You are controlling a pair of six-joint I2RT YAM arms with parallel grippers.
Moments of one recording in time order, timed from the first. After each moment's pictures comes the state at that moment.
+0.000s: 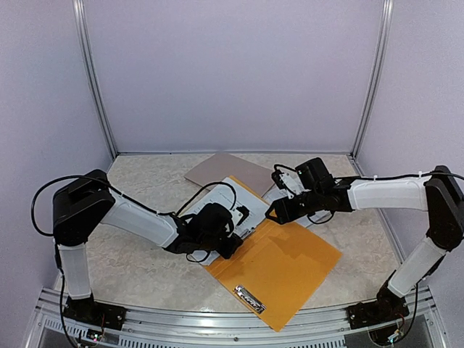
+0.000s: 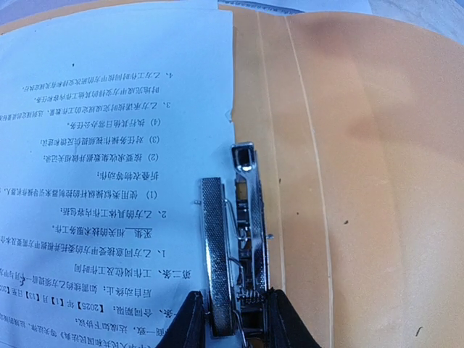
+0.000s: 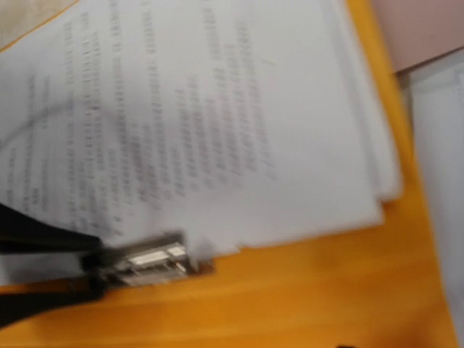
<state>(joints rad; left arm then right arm) -1.02 1.98 1.00 0.24 -0.13 -0.14 0.66 1.60 0.96 -0.15 -0.21 0.21</state>
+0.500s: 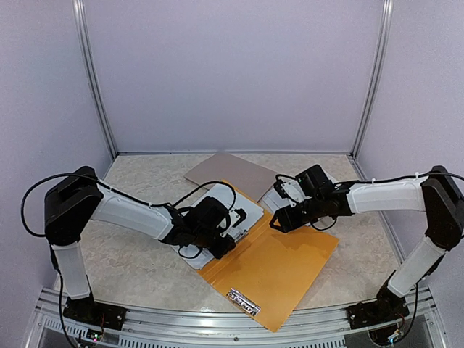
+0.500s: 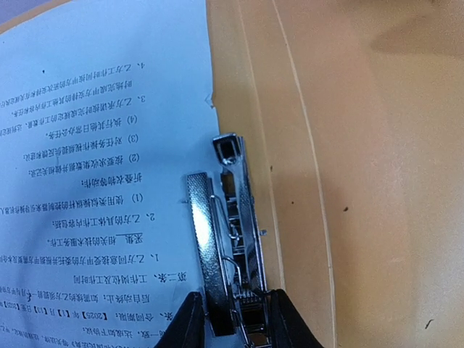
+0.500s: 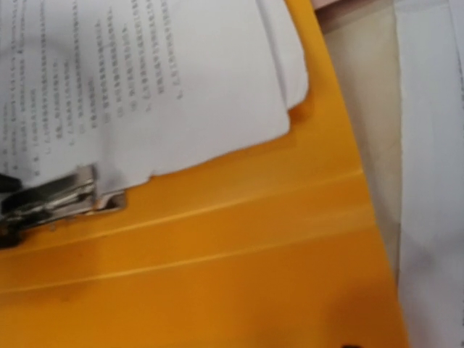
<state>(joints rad) -1.00 1.91 1.02 0.02 -0.08 -0.09 0.66 1.59 0.91 -0.19 -0.19 0.19</state>
